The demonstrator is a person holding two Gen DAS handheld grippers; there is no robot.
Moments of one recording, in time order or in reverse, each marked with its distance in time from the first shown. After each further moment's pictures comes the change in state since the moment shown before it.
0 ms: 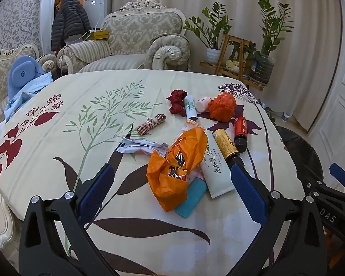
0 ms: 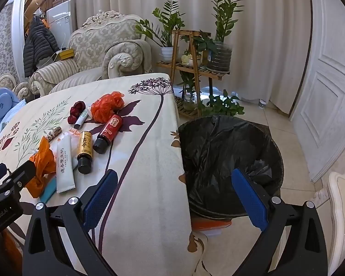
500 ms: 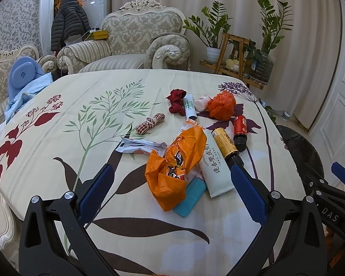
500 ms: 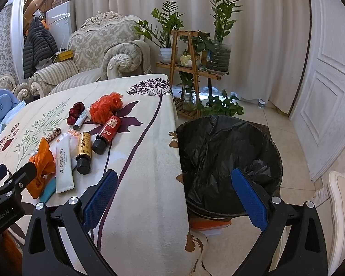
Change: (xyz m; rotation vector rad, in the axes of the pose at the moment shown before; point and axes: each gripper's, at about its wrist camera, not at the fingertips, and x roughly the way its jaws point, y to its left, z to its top) left arm -0.003 0.001 0.002 0.006 0.002 0.001; right arm -0.002 -0.001 0.000 0.001 -0.002 0.001
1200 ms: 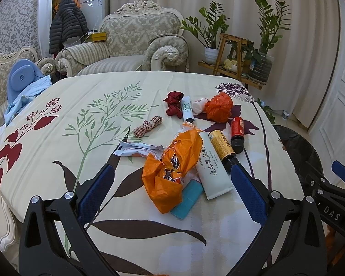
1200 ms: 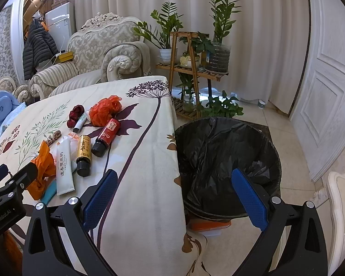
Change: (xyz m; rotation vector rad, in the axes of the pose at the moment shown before) left arm 0.000 -0.006 0.005 0.014 -0.001 0.002; right arm -0.014 -0.008 0.009 0.003 0.003 0.006
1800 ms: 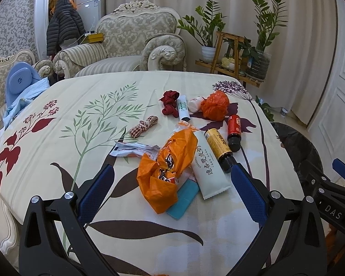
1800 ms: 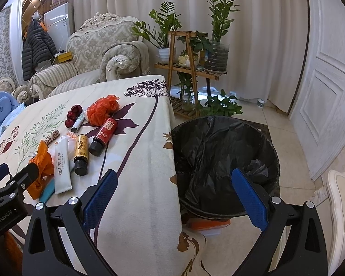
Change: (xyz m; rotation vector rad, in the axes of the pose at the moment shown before) left arm 0.001 -0.006 0.000 0.018 0.001 -0.009; right arm 0.006 -0.004 -0.005 0.012 0.000 -0.003
